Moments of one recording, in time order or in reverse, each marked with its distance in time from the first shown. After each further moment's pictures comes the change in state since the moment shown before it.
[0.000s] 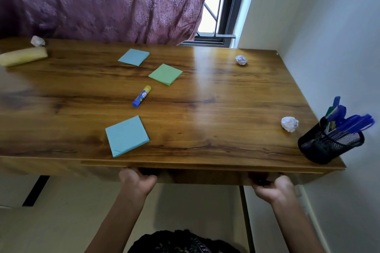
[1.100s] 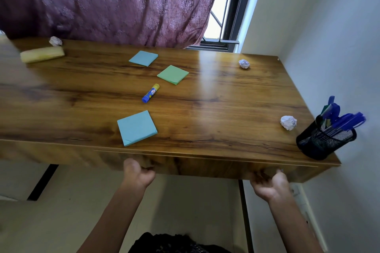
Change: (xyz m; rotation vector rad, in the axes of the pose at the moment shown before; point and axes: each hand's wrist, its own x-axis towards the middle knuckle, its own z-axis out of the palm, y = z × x) left_hand -0.026 0.011 -0.013 0.138 -0.081 0.118; right_hand -0.015 0.012 -0.007 -0.107 -0.013 -0.055
